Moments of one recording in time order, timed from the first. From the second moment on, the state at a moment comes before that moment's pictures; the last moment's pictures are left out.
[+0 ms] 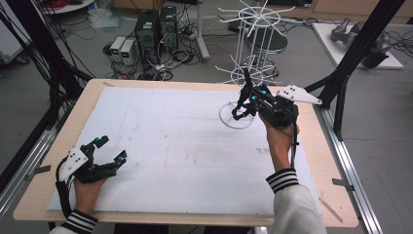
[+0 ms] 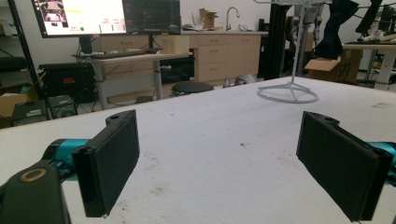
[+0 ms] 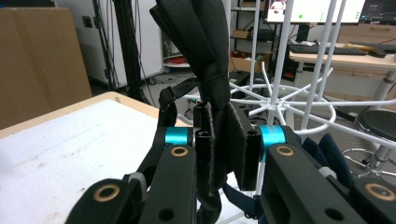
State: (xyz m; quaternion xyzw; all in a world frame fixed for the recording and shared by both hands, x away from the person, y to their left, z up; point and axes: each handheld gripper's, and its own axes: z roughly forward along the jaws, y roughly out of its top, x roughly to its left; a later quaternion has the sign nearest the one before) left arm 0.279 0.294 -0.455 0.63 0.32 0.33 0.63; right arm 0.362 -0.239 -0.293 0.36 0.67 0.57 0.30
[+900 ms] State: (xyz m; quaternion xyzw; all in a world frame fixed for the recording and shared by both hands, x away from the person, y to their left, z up) left arm 0.279 0.295 -0.455 0.62 0.32 0.33 0.63; right arm 0.384 -0.218 -0.279 0.35 0.71 0.50 0.36
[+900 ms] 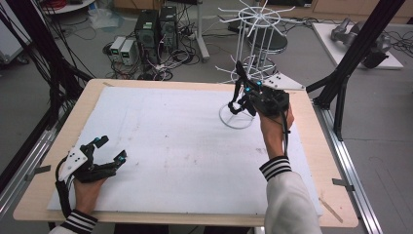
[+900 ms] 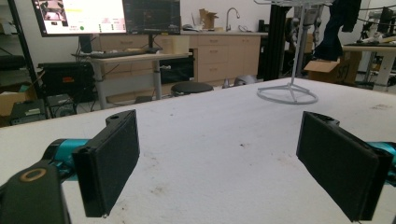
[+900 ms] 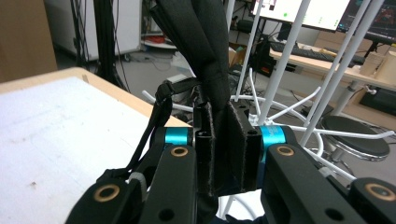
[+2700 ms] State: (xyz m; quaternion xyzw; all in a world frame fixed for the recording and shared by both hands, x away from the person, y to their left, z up) left arm 0.279 0.296 -0.455 0.62 0.32 0.33 0.63; right arm 0.297 -0.255 -0.315 0.31 0.70 0.58 0.30
